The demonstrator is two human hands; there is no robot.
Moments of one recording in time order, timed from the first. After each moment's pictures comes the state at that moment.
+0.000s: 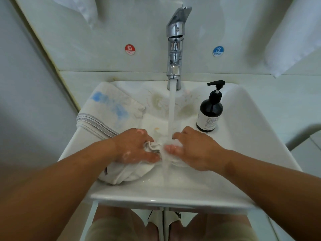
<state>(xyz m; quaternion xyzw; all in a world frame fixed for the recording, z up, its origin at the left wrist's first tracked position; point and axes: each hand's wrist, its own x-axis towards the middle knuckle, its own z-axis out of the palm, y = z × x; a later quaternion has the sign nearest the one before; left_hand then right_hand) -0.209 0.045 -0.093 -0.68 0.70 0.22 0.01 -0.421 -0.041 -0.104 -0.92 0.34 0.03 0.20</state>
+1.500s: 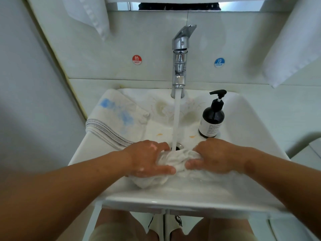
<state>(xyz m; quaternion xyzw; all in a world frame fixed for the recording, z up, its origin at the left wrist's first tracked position) -0.230 0.054 -0.103 -0.66 0.72 0.19 0.05 -0.450 -0.063 -0.089 -0.93 0.30 0.16 0.12</state>
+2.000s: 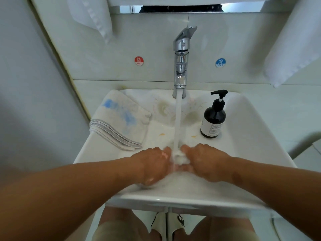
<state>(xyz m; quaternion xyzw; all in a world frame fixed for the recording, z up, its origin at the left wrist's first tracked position) -0.254 0.055 -0.112 -0.62 0.76 0.11 0.16 -0.435 -0.042 -0.119 -0.94 0.29 0.12 0.14</state>
